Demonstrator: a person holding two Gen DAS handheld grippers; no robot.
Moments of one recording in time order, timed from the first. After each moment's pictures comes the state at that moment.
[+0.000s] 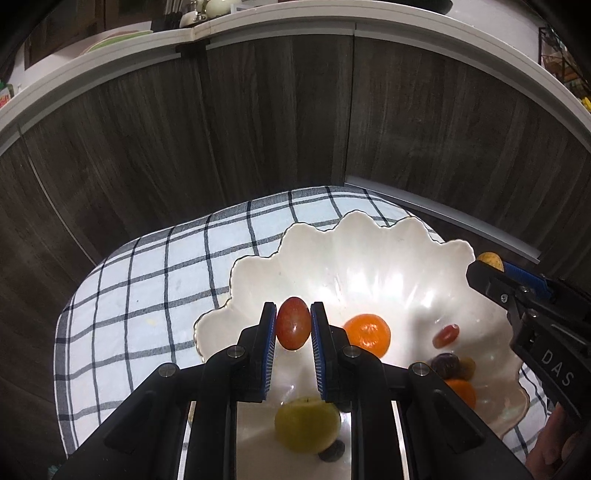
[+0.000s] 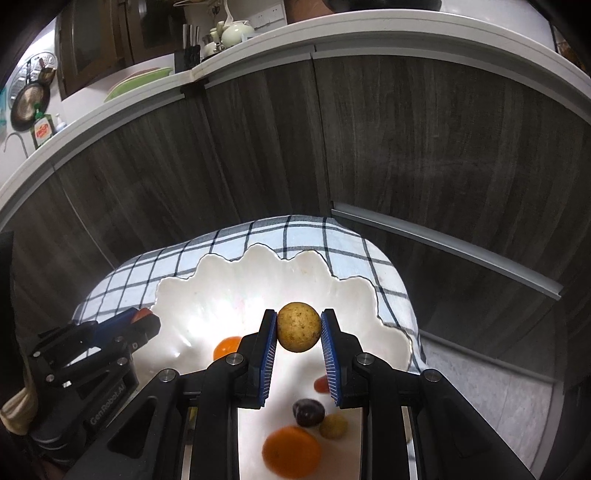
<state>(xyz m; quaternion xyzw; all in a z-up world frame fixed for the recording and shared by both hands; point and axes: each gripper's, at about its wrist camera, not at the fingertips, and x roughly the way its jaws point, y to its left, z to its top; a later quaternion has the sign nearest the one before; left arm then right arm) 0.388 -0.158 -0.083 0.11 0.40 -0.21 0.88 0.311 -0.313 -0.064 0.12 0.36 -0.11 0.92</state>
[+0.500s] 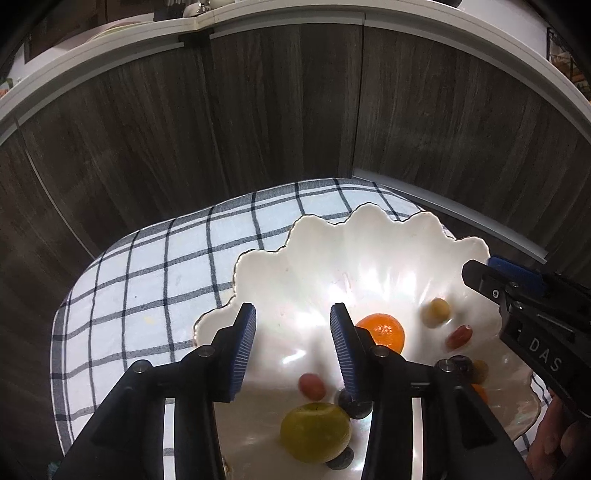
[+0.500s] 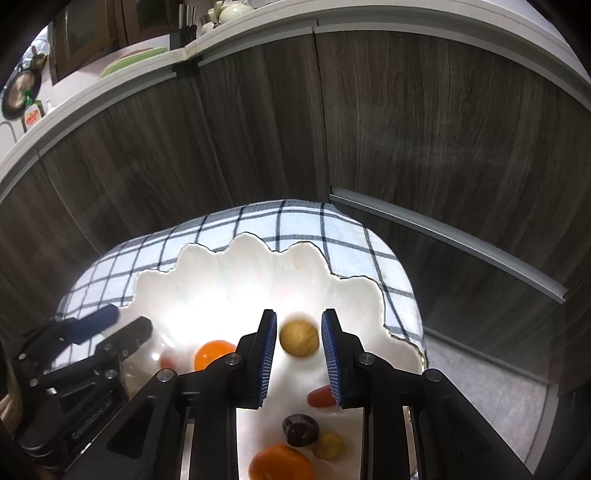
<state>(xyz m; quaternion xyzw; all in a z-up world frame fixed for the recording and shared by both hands) 0.396 -0.155 -0.092 0.11 0.41 -0.20 0.88 0.338 -0.319 -0.081 0.11 0.40 -0.11 0.90</state>
